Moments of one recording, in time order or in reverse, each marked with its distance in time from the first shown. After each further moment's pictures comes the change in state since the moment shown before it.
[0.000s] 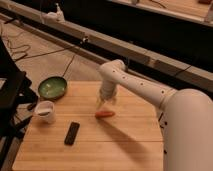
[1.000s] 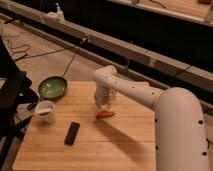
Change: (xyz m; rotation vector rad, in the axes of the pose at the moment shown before) arm -0.002 -0.026 0.034 0.033 -0.061 -0.185
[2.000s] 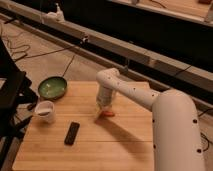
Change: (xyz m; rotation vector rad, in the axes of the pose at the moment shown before) arm -0.006 0.010 0.022 0.066 -0.043 -0.025
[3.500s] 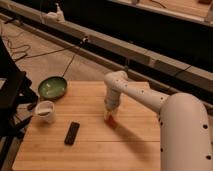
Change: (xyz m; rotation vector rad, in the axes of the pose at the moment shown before) arm -0.051 0.037 0.001 -0.006 -0.029 0.258
